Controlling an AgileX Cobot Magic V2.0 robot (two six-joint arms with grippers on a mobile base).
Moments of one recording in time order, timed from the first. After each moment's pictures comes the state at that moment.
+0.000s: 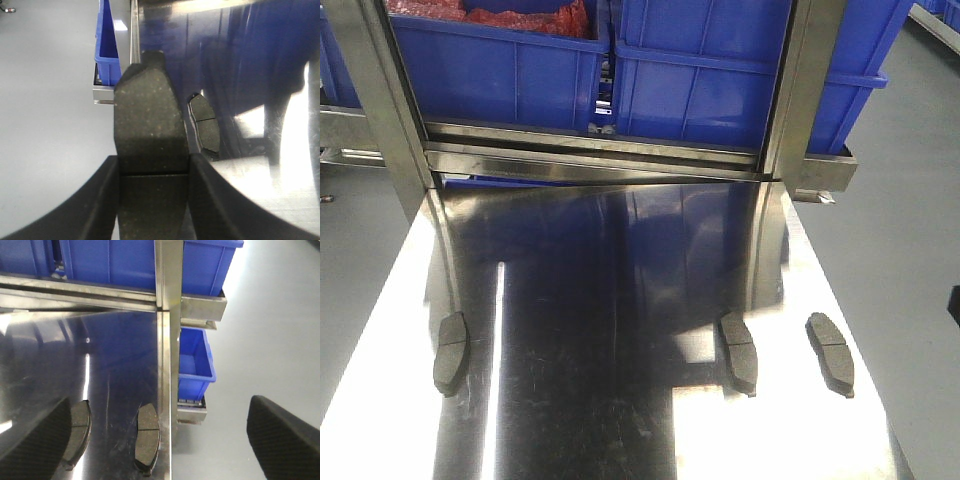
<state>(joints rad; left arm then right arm) -0.03 0.64 -0.74 0.03 0.90 -0.12 0.02 0.56 -0.59 0.02 0.52 -0.01</state>
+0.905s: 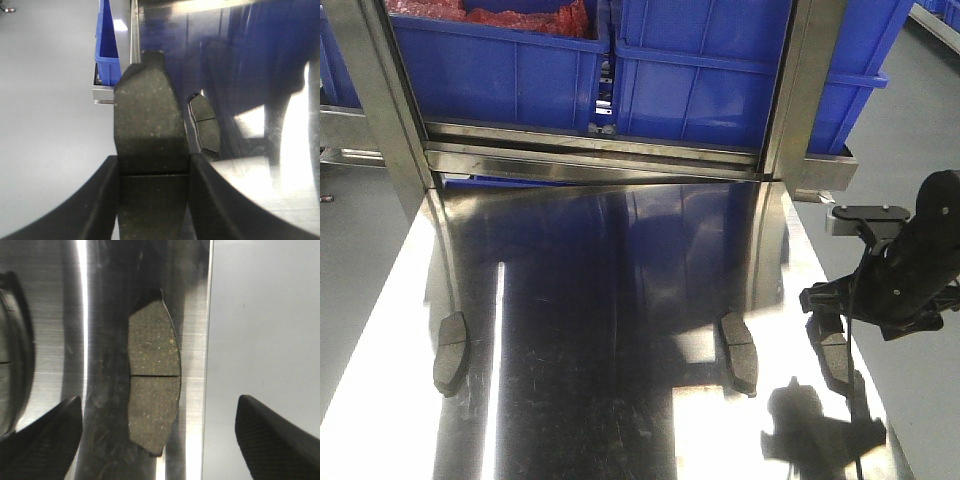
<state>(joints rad) -0.03 0.64 -0.74 0.03 0.90 -0.12 0.07 1.71 -1.09 0.01 0.83 0.04</state>
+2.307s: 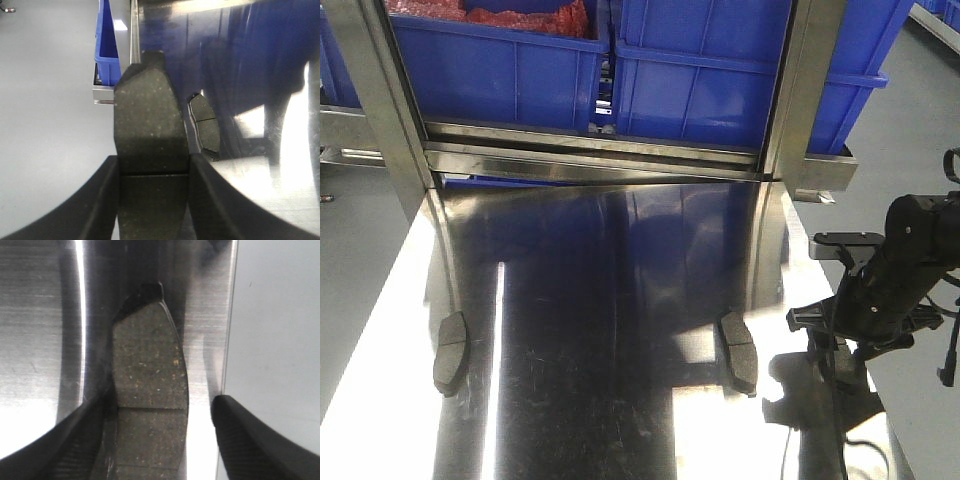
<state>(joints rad) -0.03 0.64 -0.74 0.03 0.90 -0.12 0.07 1.84 -1.09 0.02 0.78 0.02</state>
